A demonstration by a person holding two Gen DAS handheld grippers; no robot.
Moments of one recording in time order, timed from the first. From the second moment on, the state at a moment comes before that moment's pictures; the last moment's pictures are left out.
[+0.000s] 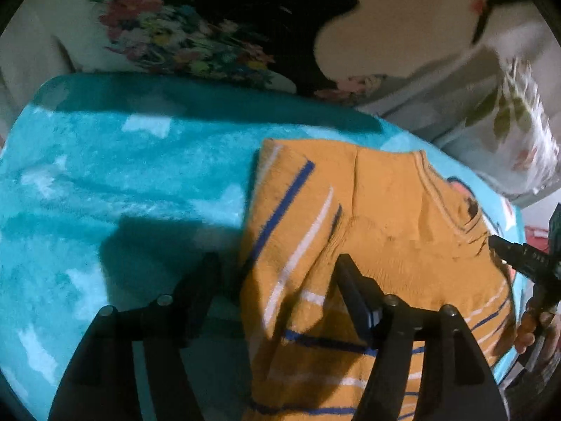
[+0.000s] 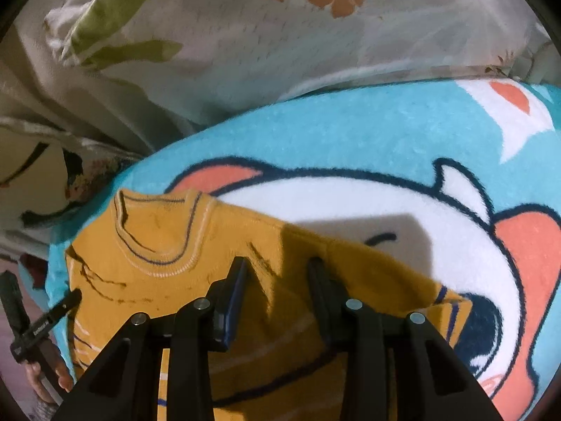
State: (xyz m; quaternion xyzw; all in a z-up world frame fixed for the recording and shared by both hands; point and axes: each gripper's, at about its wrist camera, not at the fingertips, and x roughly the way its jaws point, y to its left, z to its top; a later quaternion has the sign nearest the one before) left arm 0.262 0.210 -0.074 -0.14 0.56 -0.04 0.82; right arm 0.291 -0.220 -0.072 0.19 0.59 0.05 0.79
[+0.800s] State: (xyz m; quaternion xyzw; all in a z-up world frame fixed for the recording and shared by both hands) left arm 0.101 0.180 -0.010 -0.14 0.52 0.10 0.84; right arm 0.144 -0.176 0.040 -0.06 0.52 -0.01 0.85
